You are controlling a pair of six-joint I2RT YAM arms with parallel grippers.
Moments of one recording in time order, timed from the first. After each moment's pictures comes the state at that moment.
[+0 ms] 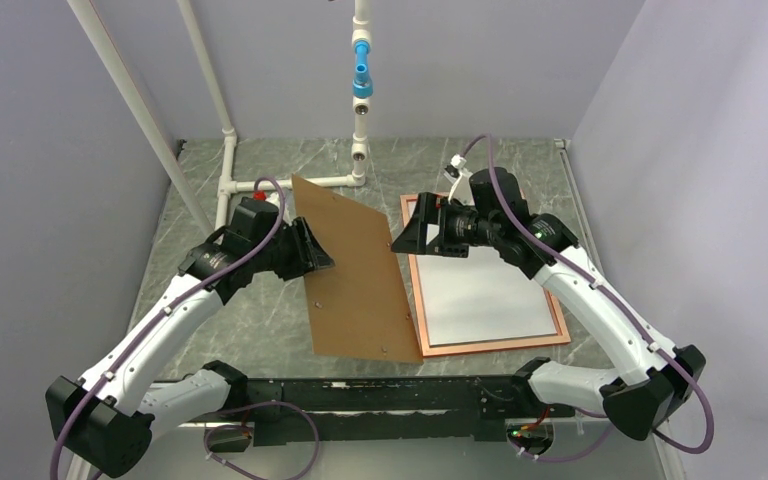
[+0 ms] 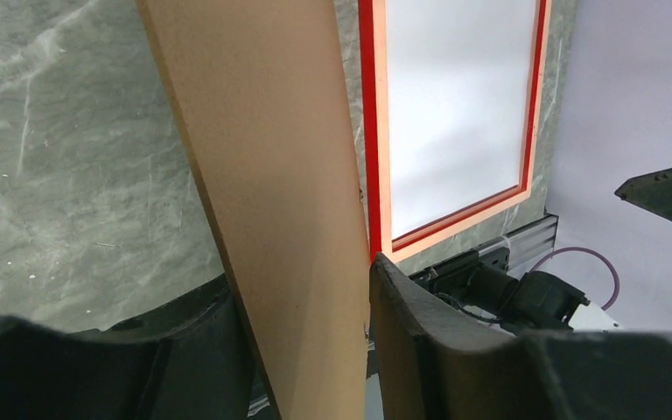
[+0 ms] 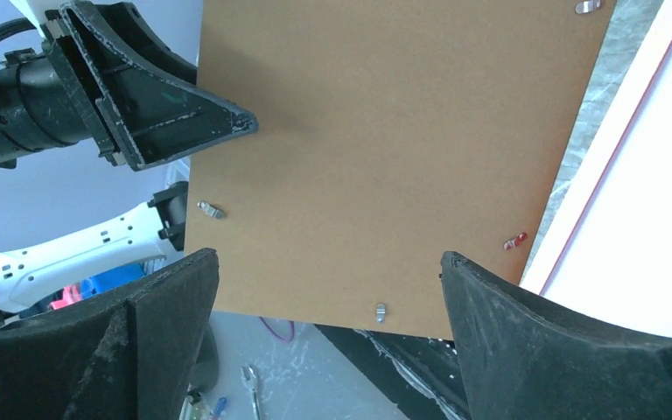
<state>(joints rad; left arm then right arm) -0.48 1.02 0.96 -0.65 0.22 -0.77 0.58 1.17 1.24 -0.69 -0.39 0.64</state>
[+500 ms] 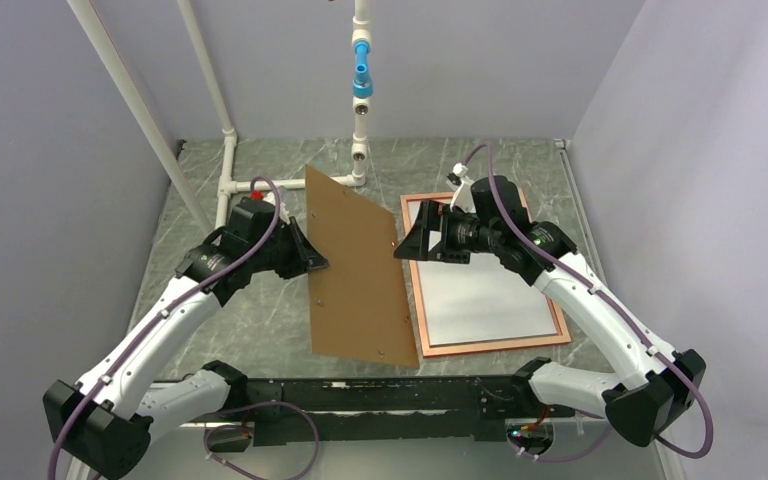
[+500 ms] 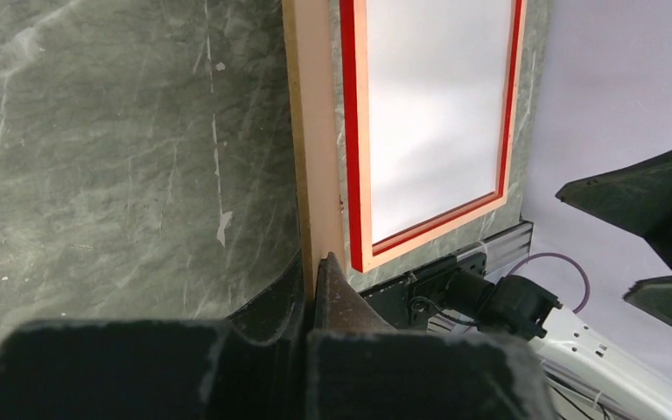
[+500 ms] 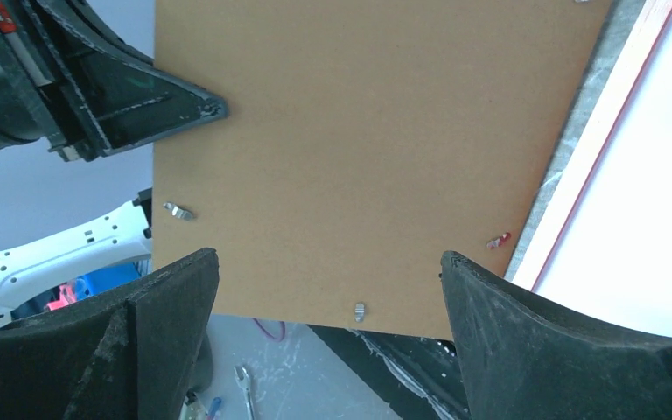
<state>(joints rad) -0.48 1.02 0.96 -0.63 0.22 -0.81 0.57 1.14 1.16 -0.66 -0.40 0.64</state>
